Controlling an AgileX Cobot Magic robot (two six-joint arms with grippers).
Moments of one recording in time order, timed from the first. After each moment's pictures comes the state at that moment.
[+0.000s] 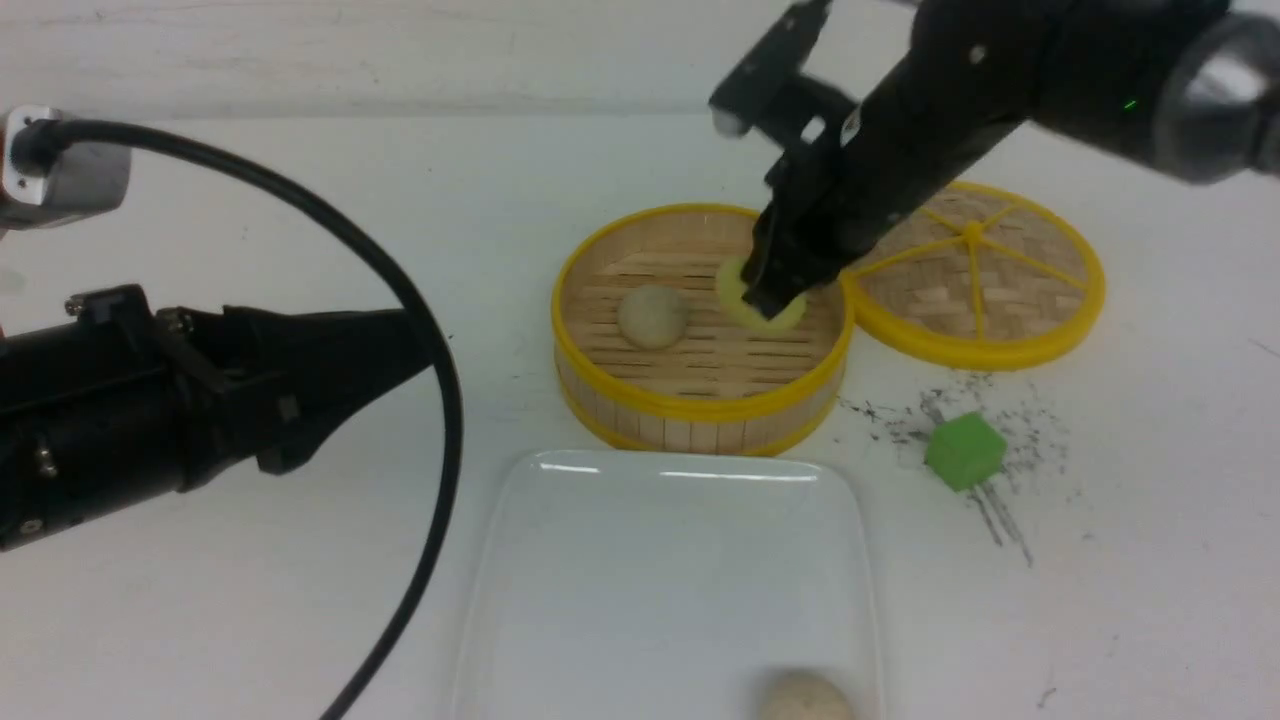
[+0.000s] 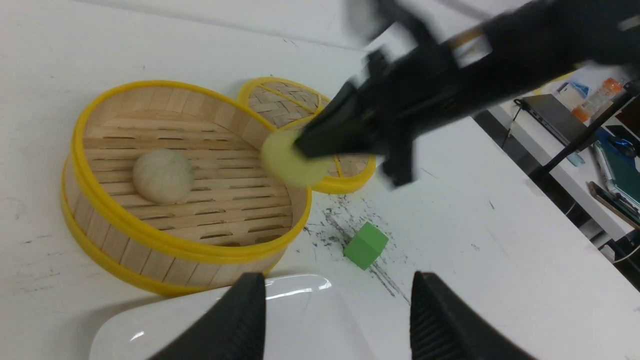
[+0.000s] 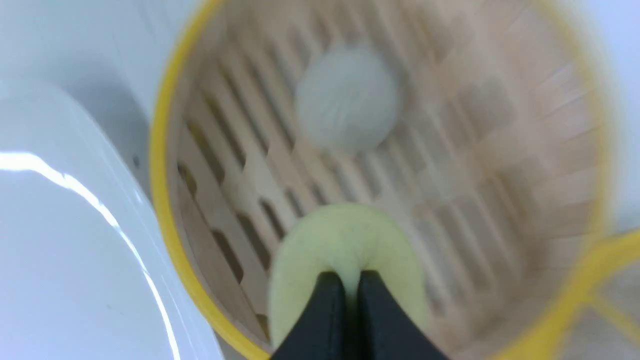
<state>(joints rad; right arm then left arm) 0.47 1.88 -1.72 0.23 0.83 -0.59 0.02 0.93 -0.61 -1.40 0.77 1.13</state>
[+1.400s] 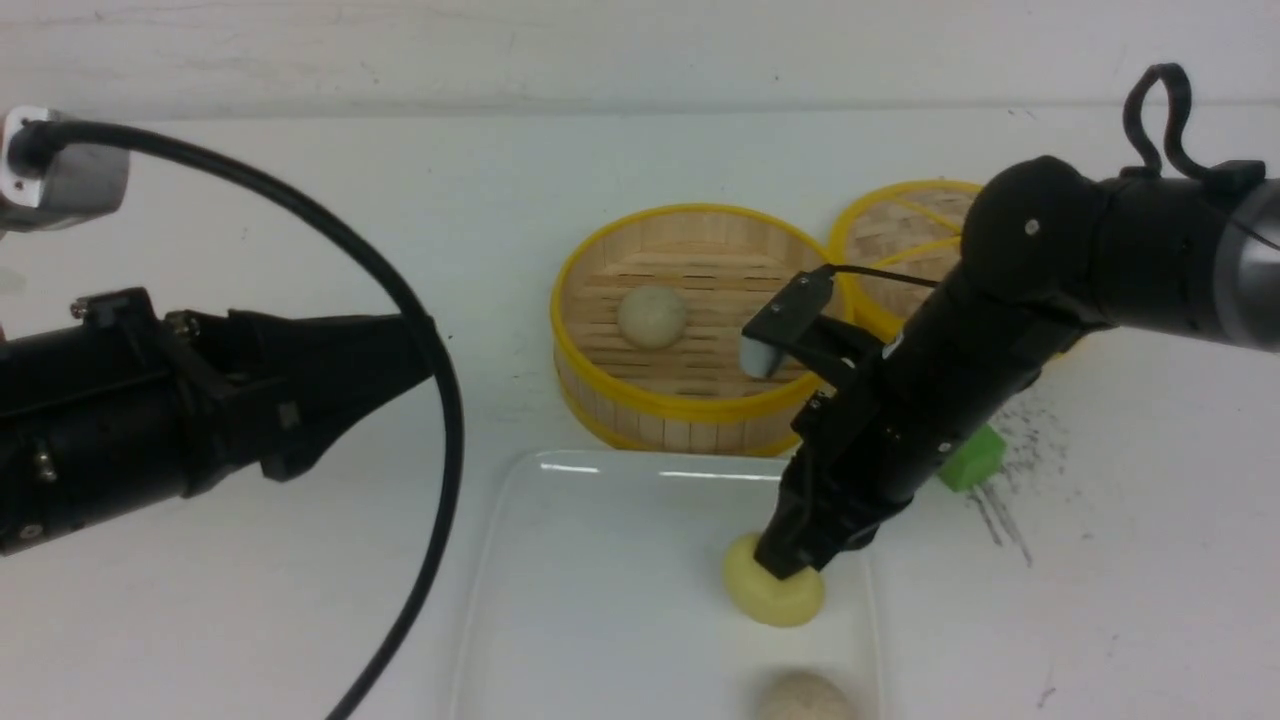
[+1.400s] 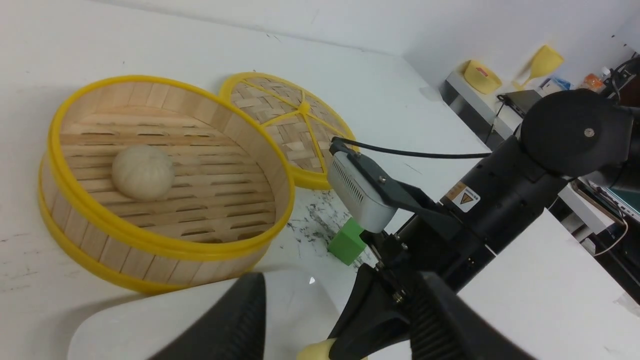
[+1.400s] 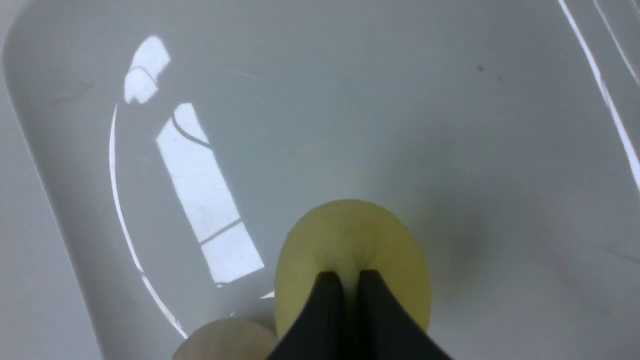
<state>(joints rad) 0.48 1.84 -1.25 0.64 0.93 -0.82 0.02 0.93 -0.61 -1.41 0.79 1.13</state>
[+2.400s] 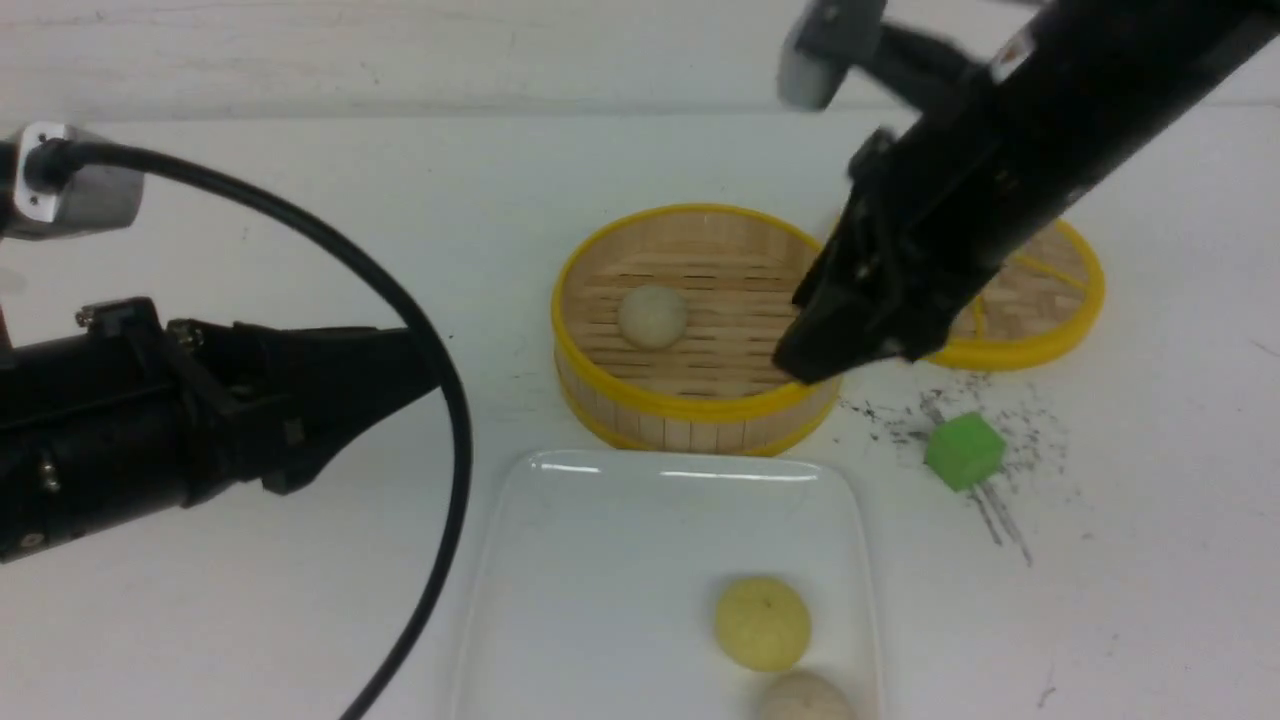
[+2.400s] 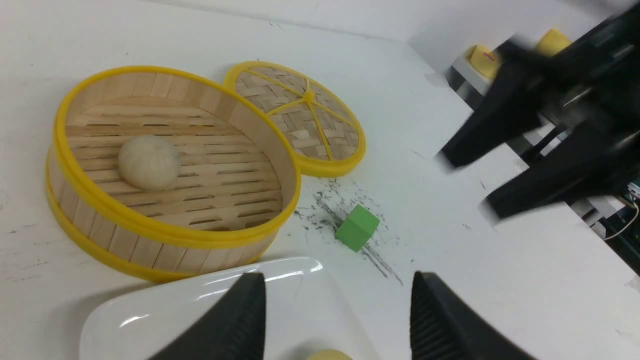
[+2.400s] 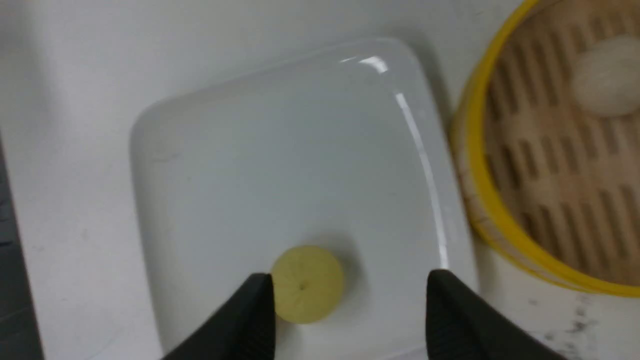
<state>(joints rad) 0.48 1.58 -1.63 0.45 1.21 -0.73 0.02 0.93 -0.61 -1.37 0.80 1.13</state>
